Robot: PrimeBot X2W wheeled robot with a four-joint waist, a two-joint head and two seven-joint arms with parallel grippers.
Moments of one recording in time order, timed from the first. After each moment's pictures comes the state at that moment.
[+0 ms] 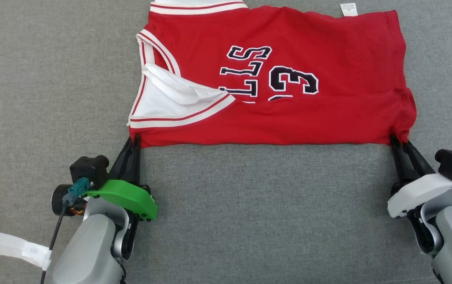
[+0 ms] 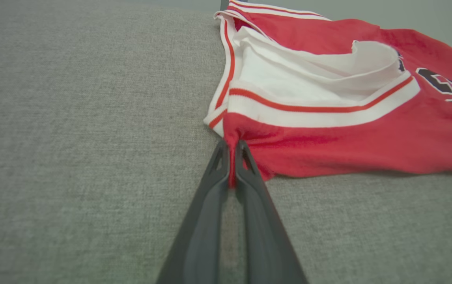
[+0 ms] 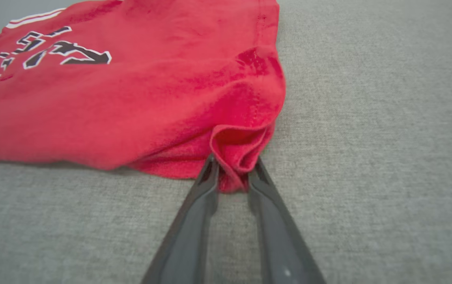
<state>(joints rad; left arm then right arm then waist) -0.43 0.17 -0.38 0.55 -0.51 0.00 -0.26 -0.33 -0.35 0.20 0.52 0.47 0.13 -0.27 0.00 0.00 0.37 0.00</state>
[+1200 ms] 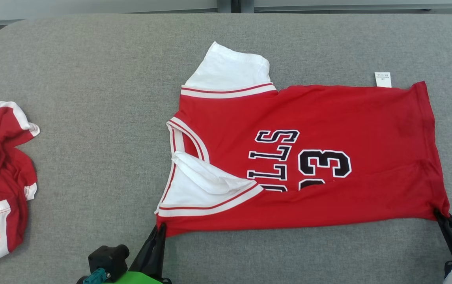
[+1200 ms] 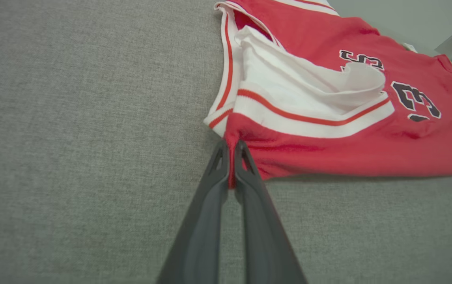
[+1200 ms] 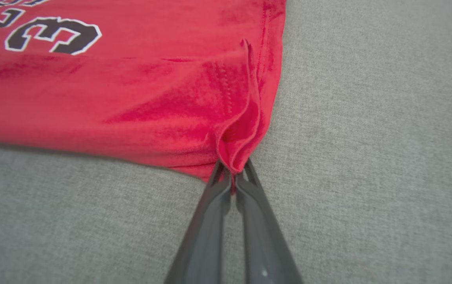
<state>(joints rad) 0.07 0.22 -0.44 0.06 -0.56 0.11 -0.10 0.09 -0.62 0.22 0.29 0.55 0.13 -0.26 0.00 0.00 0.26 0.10</state>
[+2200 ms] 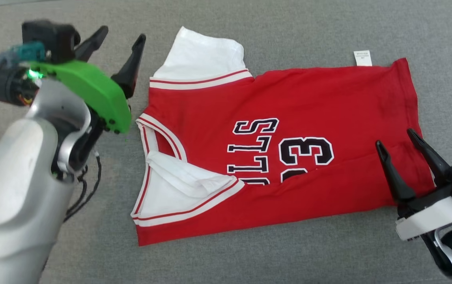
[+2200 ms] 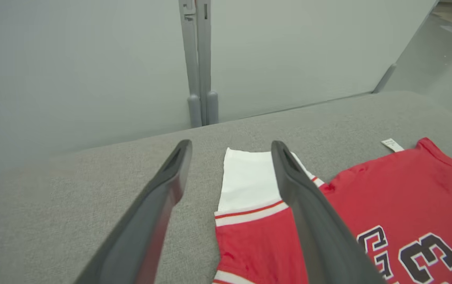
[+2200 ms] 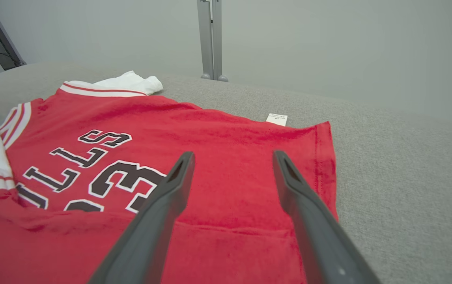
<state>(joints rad) -0.70 0.35 -0.40 0.07 -0.60 0.02 0.37 -0.10 -0.48 0.21 0.04 0.38 0.13 -0.26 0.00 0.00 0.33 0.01</state>
